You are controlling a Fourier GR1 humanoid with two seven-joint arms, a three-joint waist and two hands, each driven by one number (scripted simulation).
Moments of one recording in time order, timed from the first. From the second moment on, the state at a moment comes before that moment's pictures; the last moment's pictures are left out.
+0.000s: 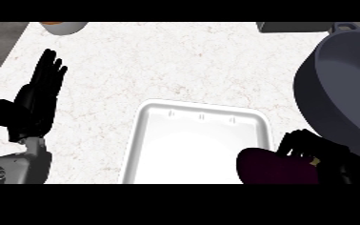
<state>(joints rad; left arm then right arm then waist) -0.17 0.25 0.08 -1.64 0.12 0.18 0.21 0.08 -0.31 0.43 -2.33 0.92 -0.04 0.69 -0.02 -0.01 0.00</state>
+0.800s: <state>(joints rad) -0.17 0.25 0.09 -1.64 0.12 0.15 0.21 0.00 -0.39 -0.20 -2.21 0.53 -0.01 0.54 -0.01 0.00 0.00</state>
